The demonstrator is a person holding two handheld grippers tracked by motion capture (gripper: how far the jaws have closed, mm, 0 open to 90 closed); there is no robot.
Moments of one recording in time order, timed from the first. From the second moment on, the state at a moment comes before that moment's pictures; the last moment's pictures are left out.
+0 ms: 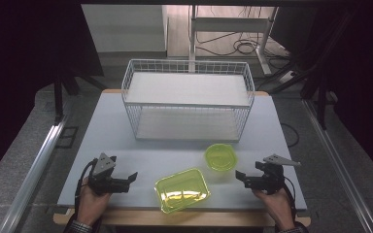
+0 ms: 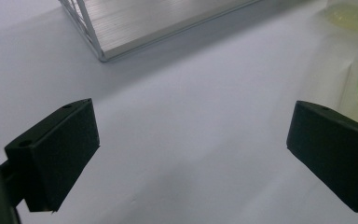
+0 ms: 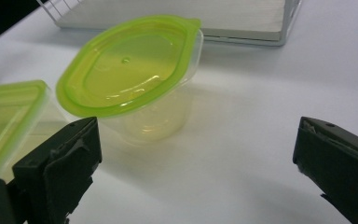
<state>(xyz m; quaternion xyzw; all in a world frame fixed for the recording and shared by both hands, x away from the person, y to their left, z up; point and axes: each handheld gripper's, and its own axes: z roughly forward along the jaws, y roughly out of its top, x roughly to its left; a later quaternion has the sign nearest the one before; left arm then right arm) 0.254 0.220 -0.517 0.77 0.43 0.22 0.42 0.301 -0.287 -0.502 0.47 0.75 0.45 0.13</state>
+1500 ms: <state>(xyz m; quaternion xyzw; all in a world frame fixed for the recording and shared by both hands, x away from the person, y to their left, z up) 0.254 0.211 -0.521 0.78 0.40 0.25 0.41 0.310 -0.254 -0.465 0.40 0.80 0.41 0.14</state>
